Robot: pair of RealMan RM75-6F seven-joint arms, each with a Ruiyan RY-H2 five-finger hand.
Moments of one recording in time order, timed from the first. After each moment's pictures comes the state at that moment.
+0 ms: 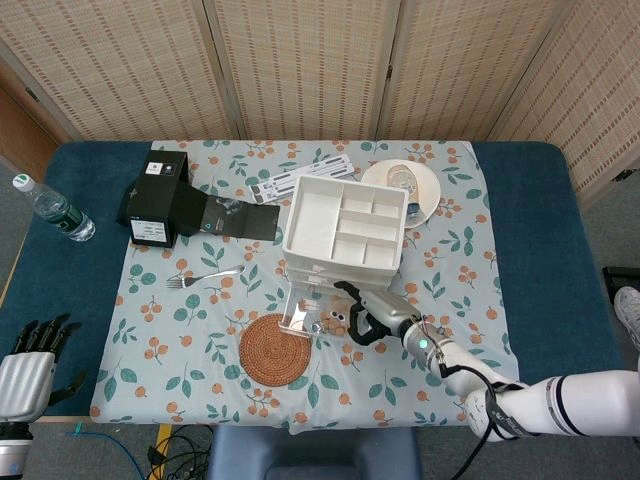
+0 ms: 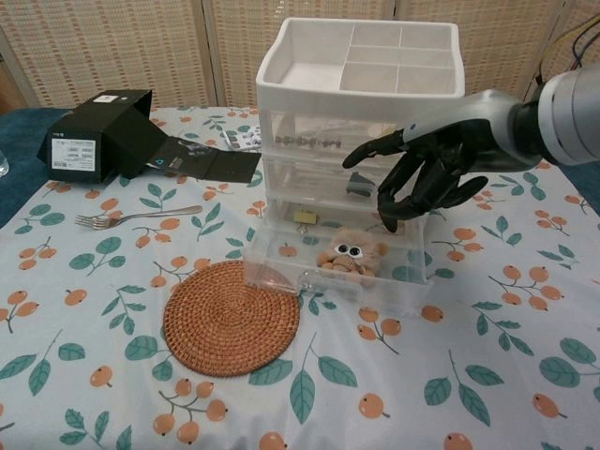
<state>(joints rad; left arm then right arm) -0.06 -1.21 -0.01 -1.54 1.49 1.49 0.14 1.23 -1.12 -0.09 -2.02 -0.54 0.80 0.05</state>
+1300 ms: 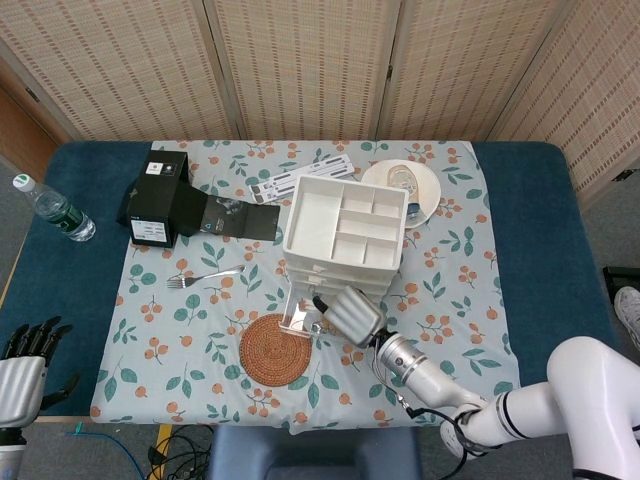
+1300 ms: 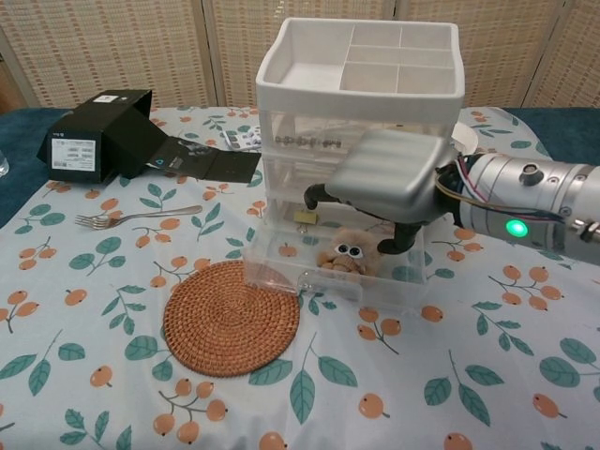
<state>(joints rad) -0.04 -1.22 -0.01 -1.51 1.49 1.51 0.10 1.09 -1.52 -0.15 -1.70 -0.99 1.12 -0.96</state>
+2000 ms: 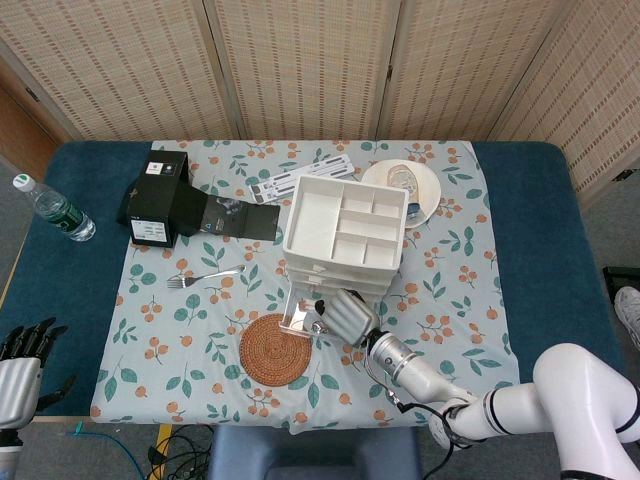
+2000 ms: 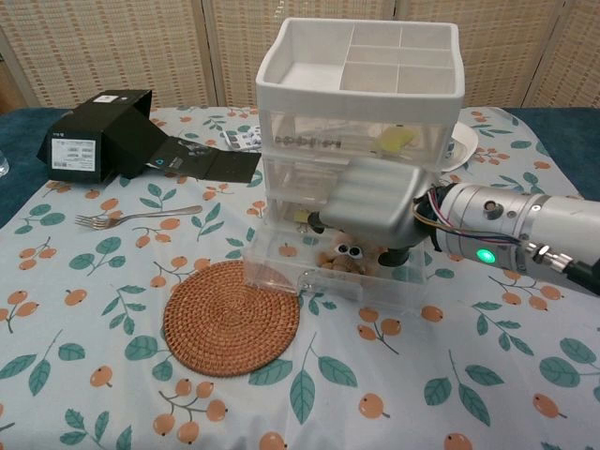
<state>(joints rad) -0.03 -1.22 -0.02 -1.50 1.48 1.51 0.09 1.06 -1.60 -0.11 -1.56 -1.00 1.03 -1.09</state>
